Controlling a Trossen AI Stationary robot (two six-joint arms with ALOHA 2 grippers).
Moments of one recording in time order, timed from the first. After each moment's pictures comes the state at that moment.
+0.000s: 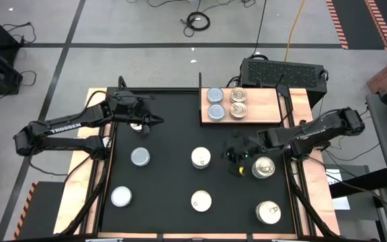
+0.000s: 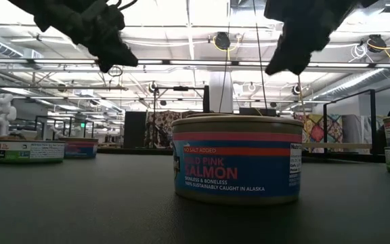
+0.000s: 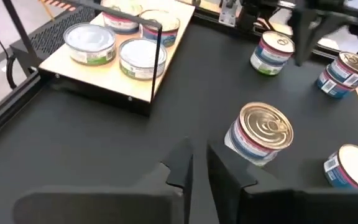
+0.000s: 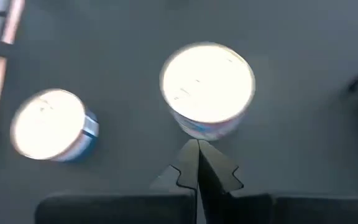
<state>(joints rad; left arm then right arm) 0.44 0.93 0.69 -0.26 0.31 -0.04 0.19 1.30 0.87 -0.36 0.12 0.35</state>
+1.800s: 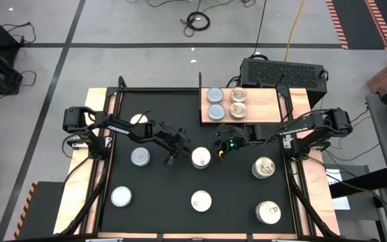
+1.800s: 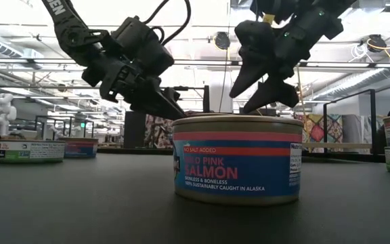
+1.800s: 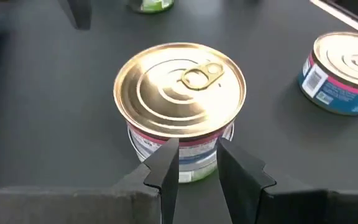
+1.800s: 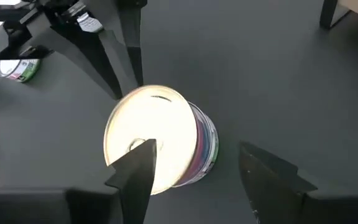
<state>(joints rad) 0.13 1.66 0.69 0.40 0.44 0.30 0.01 1.47 0.87 -0.19 0.06 0.79</state>
